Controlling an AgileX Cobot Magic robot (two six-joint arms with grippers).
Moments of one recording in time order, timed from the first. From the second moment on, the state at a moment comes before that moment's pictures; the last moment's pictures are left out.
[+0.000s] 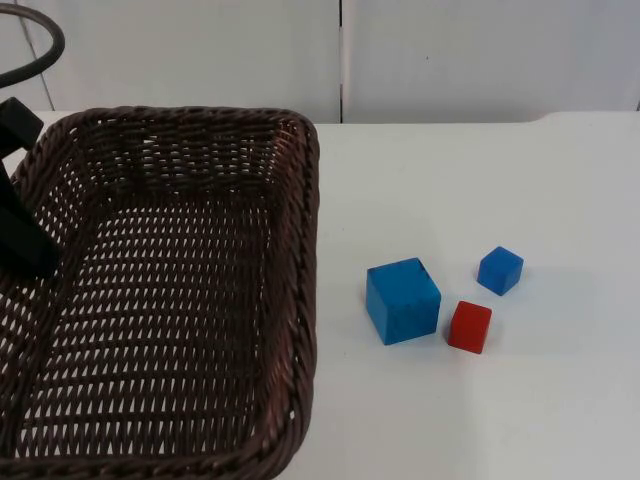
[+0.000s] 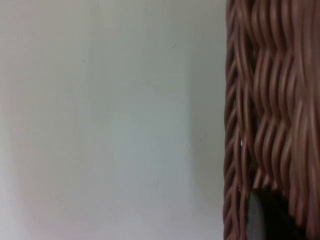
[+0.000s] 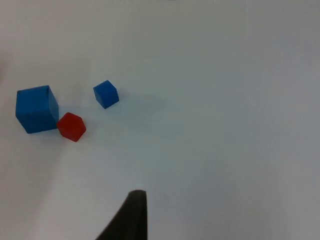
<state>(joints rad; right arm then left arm) 0.12 0.16 -0.55 -0.01 1.04 0.01 0.11 1.51 -0.84 -0.67 0.99 0.47</state>
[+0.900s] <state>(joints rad) 0.12 0.82 -0.87 -0.01 0.91 0.01 0.11 1.51 -0.84 -0.67 0.99 0.47</state>
